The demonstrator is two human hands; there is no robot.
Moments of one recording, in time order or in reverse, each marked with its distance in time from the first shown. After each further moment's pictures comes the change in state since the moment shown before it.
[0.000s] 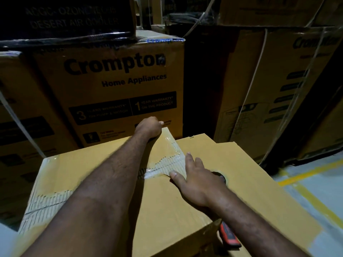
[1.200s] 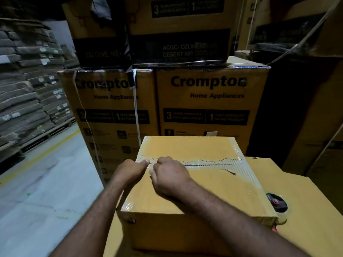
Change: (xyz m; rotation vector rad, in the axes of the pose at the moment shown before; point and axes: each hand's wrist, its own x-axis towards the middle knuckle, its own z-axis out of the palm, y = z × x) left_hand -0.282 -0.207 -0.112 -0.314 0.160 -0.662; right_hand -0.047 -0.203 0.064 -0.230 0.173 -0.831
